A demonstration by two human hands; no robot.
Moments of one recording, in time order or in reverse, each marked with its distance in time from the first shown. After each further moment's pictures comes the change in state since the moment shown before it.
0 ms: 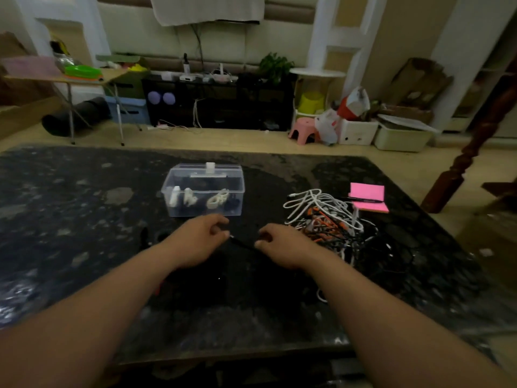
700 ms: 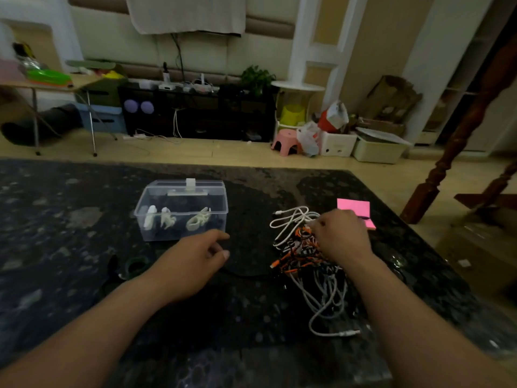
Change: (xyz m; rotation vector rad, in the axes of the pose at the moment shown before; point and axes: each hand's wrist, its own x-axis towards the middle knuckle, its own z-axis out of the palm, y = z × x) left_hand 0.005 0.026 0.000 -0.008 0.040 0.128; right_hand -0.002 0.080 -0.078 -0.366 0.608 0.281
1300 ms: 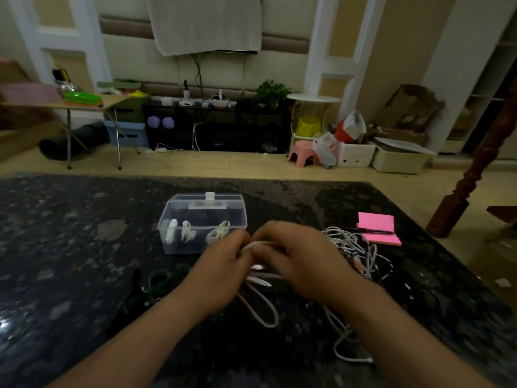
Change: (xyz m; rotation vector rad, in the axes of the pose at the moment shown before) left_hand -0.003 0.021 0.000 -0.266 0.176 0.146; right_hand -0.051 -0.100 -0.053 0.491 -0.100 -0.642
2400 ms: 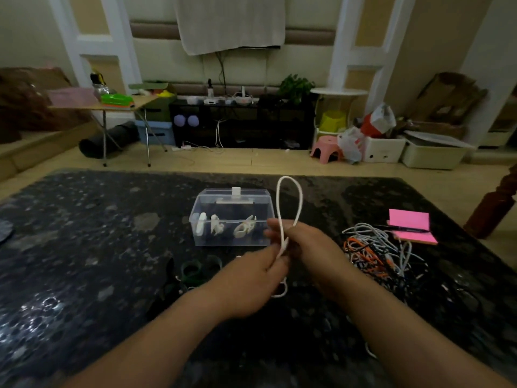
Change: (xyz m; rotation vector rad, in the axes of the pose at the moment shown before) left_hand -0.017 -0.001 -0.005 0.076 -0.305 -0.142; right_hand 0.022 -0.013 0.043 1.112 -0.002 0.639
